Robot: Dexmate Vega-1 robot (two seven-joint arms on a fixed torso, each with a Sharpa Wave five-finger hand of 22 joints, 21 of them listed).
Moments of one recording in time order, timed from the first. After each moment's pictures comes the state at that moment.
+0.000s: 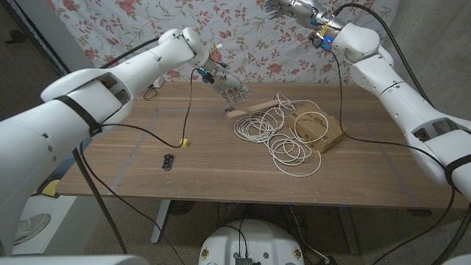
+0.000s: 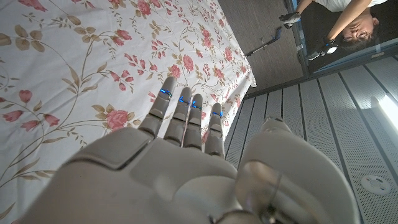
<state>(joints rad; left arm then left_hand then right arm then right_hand) -0.15 0.44 1.02 -1.04 -0.07 0.38 -1.01 0.65 -0.07 0.22 0.15 0.49 -0.17 0.11 0.19 0.20 -0.17 0.19 0.31 0.32 -0.17 0.21 0.19 0.26 -0.17 0.21 0.71 0.19 -0.22 -0.56 -0.50 -1.27 0.39 0.41 0.45 0.46 0.07 0.09 0.04 0.19 0.36 -0.02 0.21 0.19 0.35 0.09 0.29 0.34 0.29 0.05 0.38 0.40 0.13 0.16 0.85 0.17</state>
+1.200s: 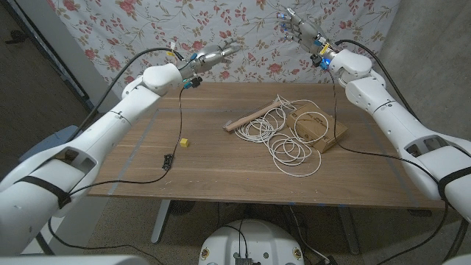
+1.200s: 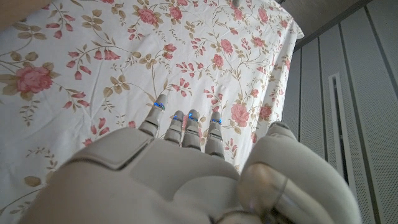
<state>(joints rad) 0.40 0.62 0.54 -1.37 -0.33 -0.26 -0.35 0.53 0.04 0.14 0.14 0.33 -0.17 -0.08 0.18 0.18 -0.17 0.11 0.24 0.26 -0.17 0.14 0.18 0.20 -0.17 0.18 0.62 0.19 -0.34 -0.51 -0.44 -1.21 0.56 0.23 0.33 0.38 0.06 0.05 0.04 0.20 0.25 -0.06 0.19 0.19 0.15 0.10 0.19 0.26 0.01 0.10 0.21 0.31 -0.08 0.21 0.62 0.17</state>
